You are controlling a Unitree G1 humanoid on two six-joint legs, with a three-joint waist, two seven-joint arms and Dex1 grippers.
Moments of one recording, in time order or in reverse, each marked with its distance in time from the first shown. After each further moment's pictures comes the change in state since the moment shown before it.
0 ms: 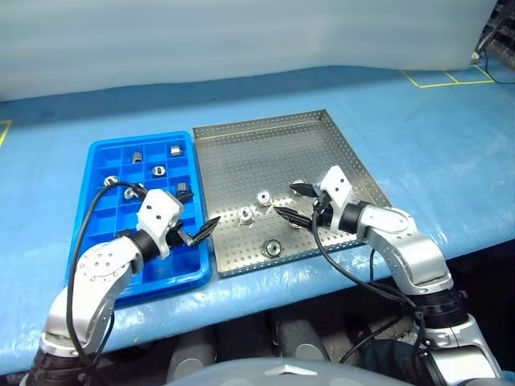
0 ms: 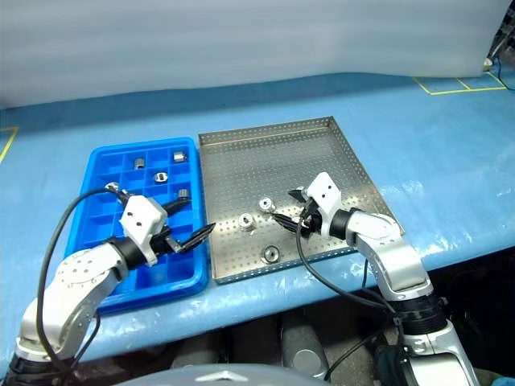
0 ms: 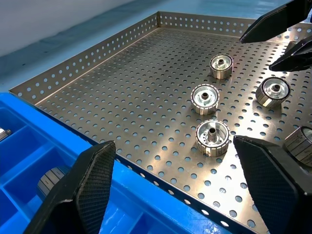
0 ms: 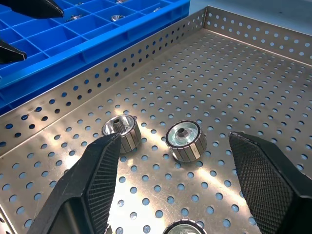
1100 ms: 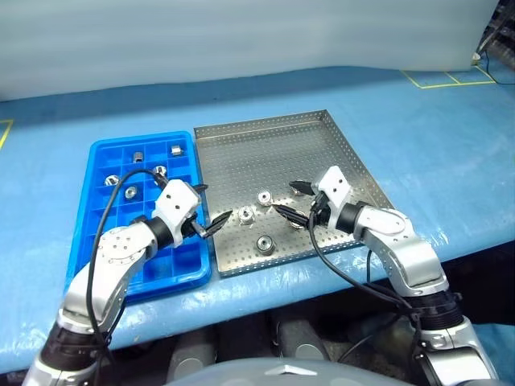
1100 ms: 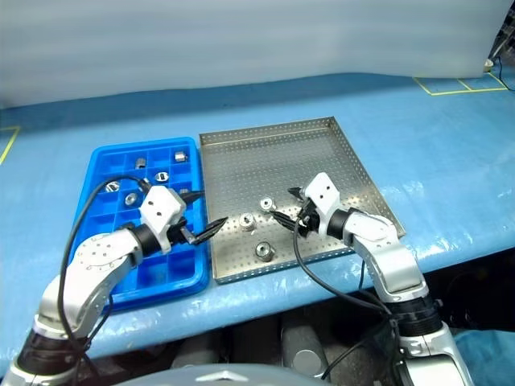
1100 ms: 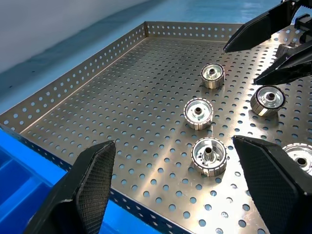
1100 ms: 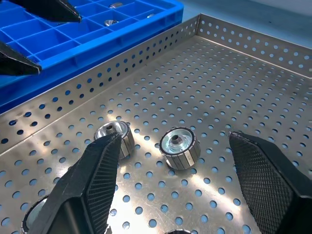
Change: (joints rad) left arm -0.158 0.011 -0.124 0.092 0.073 0.006 -0.017; right arm 0.015 0.029 0.003 0.002 -0.036 -0.046 -0.034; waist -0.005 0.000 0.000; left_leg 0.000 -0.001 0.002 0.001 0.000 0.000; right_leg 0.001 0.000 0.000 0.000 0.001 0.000
